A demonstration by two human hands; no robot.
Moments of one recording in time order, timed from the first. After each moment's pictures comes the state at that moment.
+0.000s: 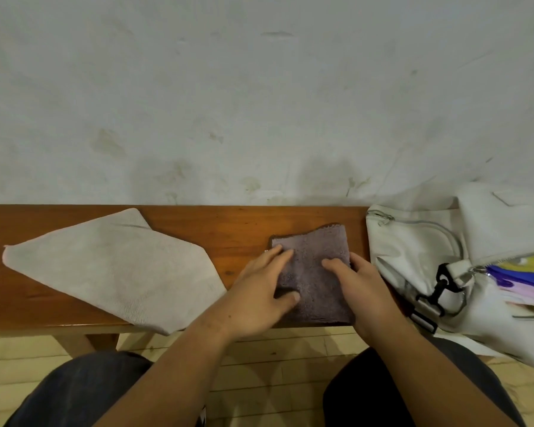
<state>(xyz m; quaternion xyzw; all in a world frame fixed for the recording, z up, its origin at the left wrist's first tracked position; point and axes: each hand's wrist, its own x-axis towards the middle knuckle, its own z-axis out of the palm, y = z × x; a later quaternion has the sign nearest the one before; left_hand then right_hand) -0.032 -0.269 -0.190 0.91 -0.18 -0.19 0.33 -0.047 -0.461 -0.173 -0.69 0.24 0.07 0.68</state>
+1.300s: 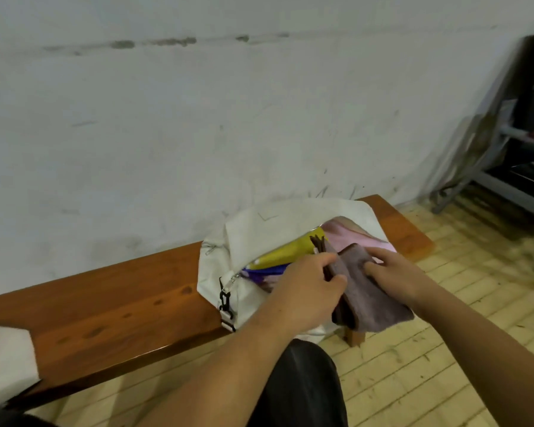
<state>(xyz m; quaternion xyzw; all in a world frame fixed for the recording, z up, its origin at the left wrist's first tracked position) -0.133 -0.635 -0.030 0.83 -0.26 -0.22 0.43 -0.166 -0.836 -0.068 -0.86 0.24 0.03 0.44</state>
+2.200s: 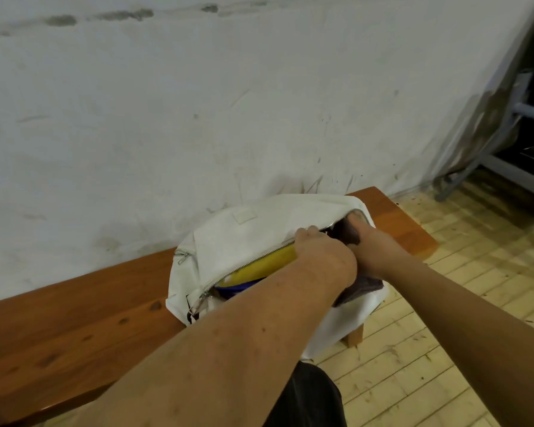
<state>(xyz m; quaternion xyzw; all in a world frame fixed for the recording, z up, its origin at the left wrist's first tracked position) -0.058 -0.772 -0.051 0.91 -0.33 -0.20 -0.13 -0.080 -0.888 -0.094 -0.94 0.18 0.06 0.28</state>
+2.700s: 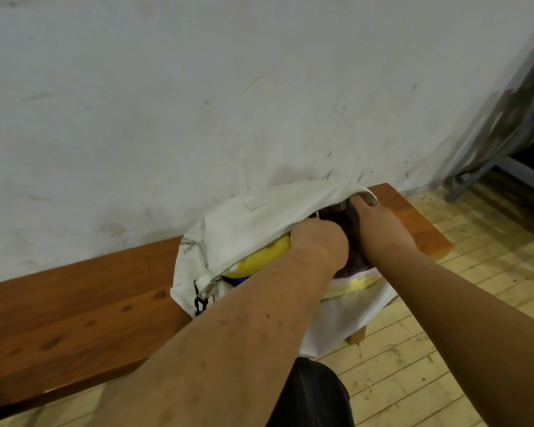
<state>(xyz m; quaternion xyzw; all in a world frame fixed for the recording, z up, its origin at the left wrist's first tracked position) -0.034 -0.752 -0.060 0.94 -0.32 -0.13 -0.05 -0.050 -0.880 -0.103 -0.98 0.18 -0.03 0.10</state>
